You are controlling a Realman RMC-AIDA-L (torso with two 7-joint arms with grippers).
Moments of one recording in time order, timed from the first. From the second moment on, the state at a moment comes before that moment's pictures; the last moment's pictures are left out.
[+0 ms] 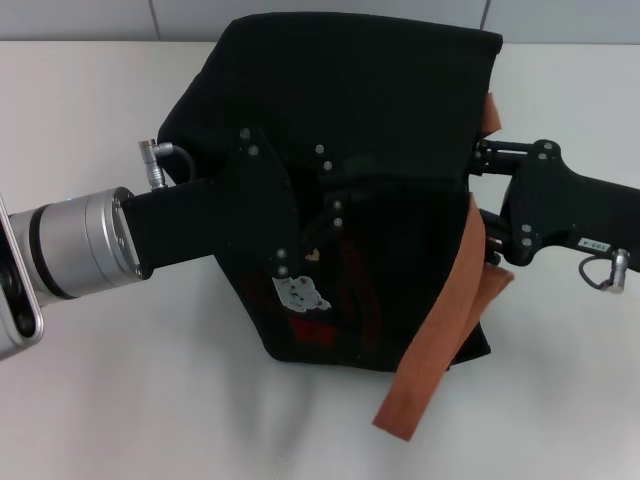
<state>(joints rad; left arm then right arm) -0.60 -2.08 0.80 0.28 1.61 1.85 -0.11 0.54 2.09 -0.59 -0.46 -1.86 -1.70 0.86</state>
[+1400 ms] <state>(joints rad) -0.60 -2.08 0.81 0.27 1.55 1.83 -0.12 0.44 2.08 -0.71 -0.57 -1.87 -1.68 0.88</state>
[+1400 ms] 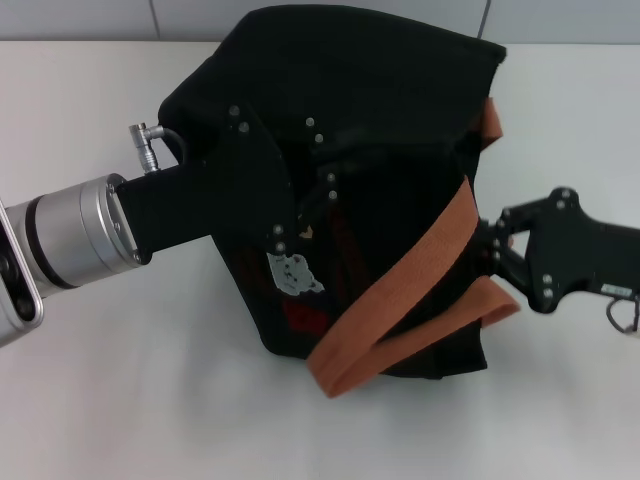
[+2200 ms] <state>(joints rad) -0.61 -2.08 0.80 0.26 1.55 1.83 -0.12 0.37 2.08 -0.71 -0.69 -2.09 -1.64 1.10</state>
